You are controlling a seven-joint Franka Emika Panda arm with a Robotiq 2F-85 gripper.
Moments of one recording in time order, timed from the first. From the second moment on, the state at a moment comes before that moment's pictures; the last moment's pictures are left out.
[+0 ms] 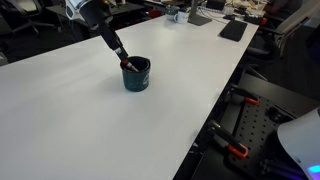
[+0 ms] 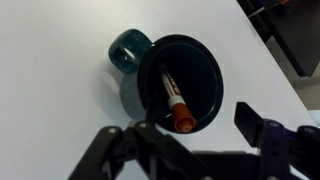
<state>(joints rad) 0.02 0.81 0.15 -1.41 -0.10 1.57 -0.73</state>
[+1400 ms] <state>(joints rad) 0.02 0.81 0.15 -1.41 -0.10 1.57 -0.74</state>
